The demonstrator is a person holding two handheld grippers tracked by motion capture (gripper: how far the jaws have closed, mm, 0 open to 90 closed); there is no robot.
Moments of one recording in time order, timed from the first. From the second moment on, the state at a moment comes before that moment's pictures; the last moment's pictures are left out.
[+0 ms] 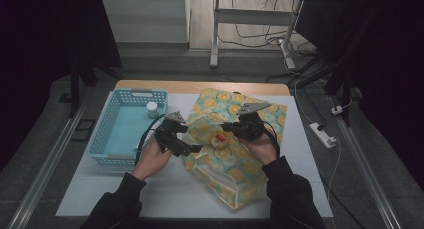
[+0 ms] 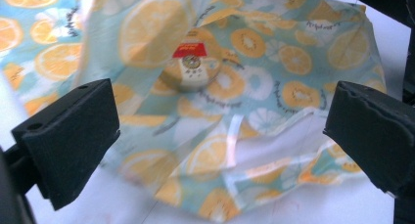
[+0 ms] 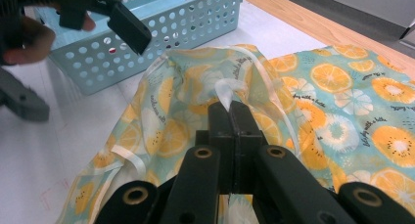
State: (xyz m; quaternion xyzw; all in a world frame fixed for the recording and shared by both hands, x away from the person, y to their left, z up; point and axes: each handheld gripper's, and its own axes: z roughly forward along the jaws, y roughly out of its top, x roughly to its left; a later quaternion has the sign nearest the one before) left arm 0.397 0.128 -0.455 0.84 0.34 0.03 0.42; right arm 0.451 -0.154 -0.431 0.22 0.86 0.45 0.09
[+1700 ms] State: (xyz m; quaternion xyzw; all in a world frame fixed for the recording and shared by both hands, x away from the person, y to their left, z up) left arm 0.448 0.244 -0.501 0.83 0.50 0.07 0.25; right arm 0.453 -0.154 -0.435 0.22 0.86 0.44 0.09
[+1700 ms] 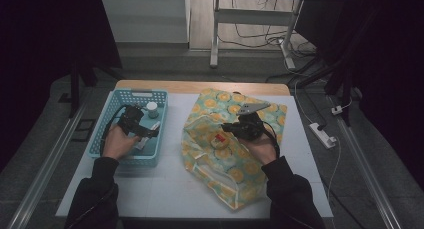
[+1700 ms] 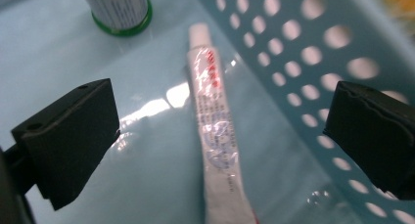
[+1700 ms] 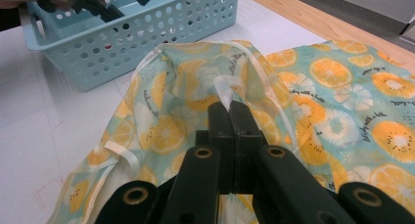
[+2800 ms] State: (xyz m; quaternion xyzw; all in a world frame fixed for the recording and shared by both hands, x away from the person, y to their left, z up) left arm 0.450 0.239 -0.513 0.83 0.53 0.05 0.17; right arm 0.451 -0.155 -0.433 0.22 0.86 0.45 0.09
